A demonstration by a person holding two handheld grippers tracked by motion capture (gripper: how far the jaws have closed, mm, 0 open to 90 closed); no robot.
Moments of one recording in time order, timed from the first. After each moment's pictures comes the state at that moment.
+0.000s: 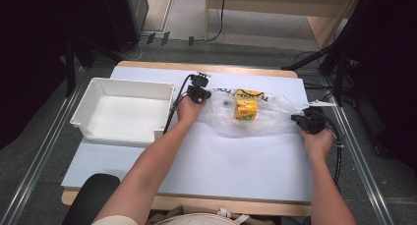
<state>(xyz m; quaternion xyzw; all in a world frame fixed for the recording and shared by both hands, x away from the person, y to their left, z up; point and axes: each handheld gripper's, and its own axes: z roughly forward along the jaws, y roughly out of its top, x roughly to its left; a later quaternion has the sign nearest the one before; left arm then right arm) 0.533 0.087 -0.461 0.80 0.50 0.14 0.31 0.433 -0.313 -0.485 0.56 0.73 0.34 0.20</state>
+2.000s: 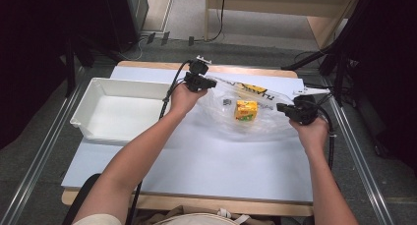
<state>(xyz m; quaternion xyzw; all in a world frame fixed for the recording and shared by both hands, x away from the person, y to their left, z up) 0.515 0.093 -0.382 0.81 0.43 0.10 0.38 0.425 -0.258 -0.414 0.47 0.77 0.39 0.17</state>
